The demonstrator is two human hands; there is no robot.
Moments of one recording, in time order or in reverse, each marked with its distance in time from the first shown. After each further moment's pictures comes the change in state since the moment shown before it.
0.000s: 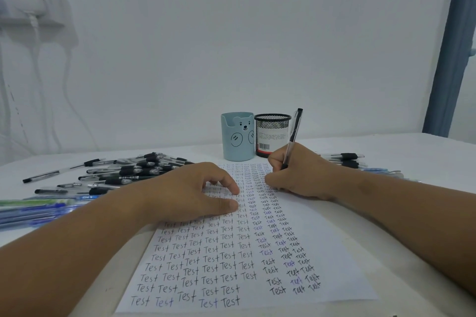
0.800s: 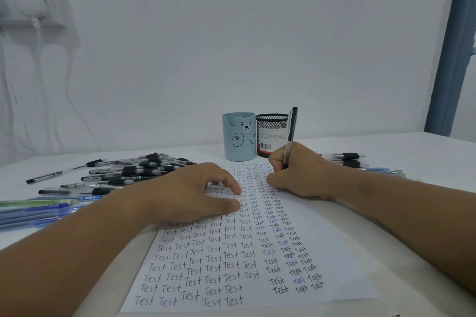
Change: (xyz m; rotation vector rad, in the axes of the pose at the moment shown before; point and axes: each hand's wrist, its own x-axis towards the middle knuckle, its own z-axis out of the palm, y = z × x) left_hand 0.000 -0.003 -0.001 0.016 -0.006 0.015; right_hand 0.004 0.002 0.001 -0.041 0.005 -0.005
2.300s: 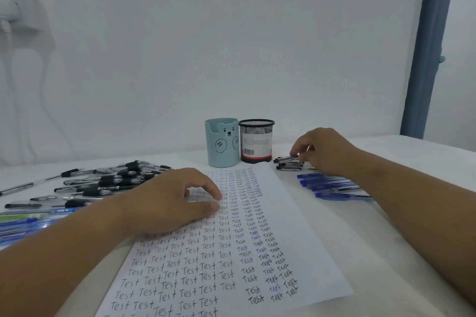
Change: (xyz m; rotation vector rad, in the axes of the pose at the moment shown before) left_hand 0.006 -0.006 0.005 -0.011 0.085 0.033; right_hand 0.009 0.060 -0.073 -0.425 0.191 0.146
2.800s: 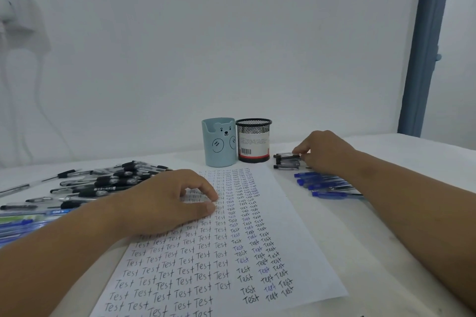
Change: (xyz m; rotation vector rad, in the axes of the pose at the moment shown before) left_hand 0.000 0.000 -0.001 0.032 -0.004 -0.006; right_hand 0.004 0.003 0.004 -0.182 -0.030 0.126
